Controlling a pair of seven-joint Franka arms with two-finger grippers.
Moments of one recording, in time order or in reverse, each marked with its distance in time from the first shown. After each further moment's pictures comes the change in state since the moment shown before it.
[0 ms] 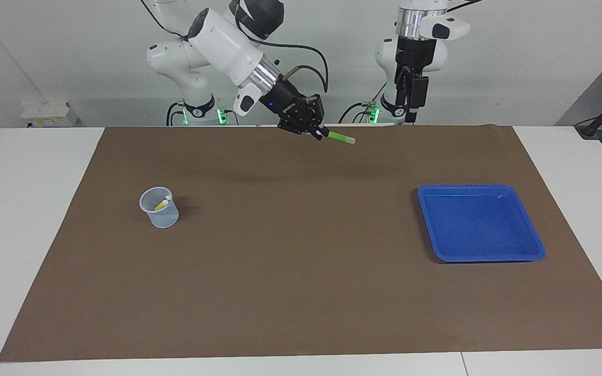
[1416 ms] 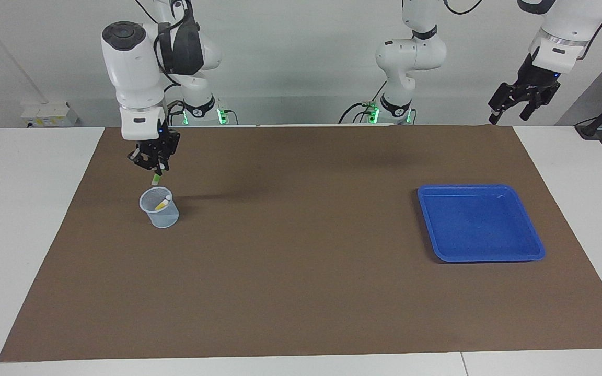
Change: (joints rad) left arm 0.170 0.004 0.356 -0.041 -0.060 -0.144 1.771; right arm -0.442 -0.056 -0.007 -0.067 -0.803 -0.318 -1.173
